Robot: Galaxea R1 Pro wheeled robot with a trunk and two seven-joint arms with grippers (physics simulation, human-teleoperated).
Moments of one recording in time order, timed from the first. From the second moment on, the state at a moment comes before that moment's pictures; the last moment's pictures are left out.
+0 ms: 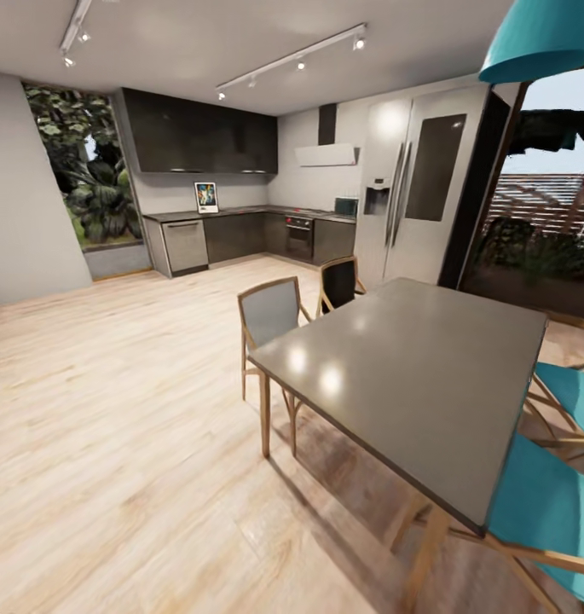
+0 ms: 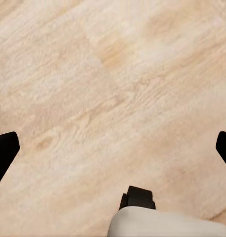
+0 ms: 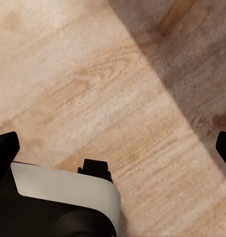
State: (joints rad) left arm 0.04 0.03 0.25 -0.55 0.00 -0.13 0.01; right arm -0.02 0.00 0.03 -0.34 0.19 -0.21 -0.09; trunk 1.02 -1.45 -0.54
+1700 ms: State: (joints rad) left arm 0.04 0.03 0.25 -0.55 -0.01 -0.13 0.00; right arm -0.02 0.00 0.02 -0.34 0.18 -0.21 -0.10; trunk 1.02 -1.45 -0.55
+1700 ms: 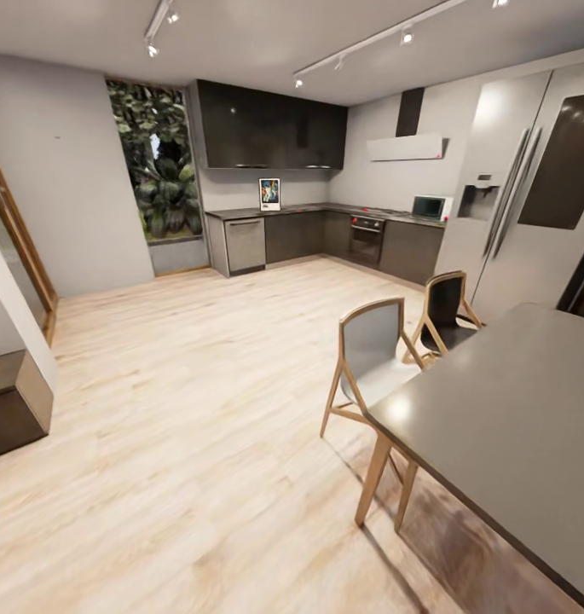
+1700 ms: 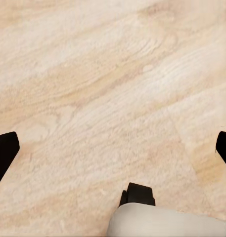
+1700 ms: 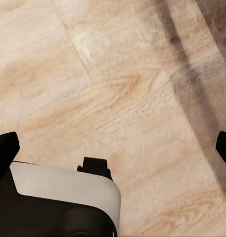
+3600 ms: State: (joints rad) left arm 0.04 0.03 0.25 -0.56 -0.01 -0.13 0.00; right arm -0.02 -0.01 0.02 -0.34 0.18 -0.21 -0.09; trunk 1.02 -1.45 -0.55
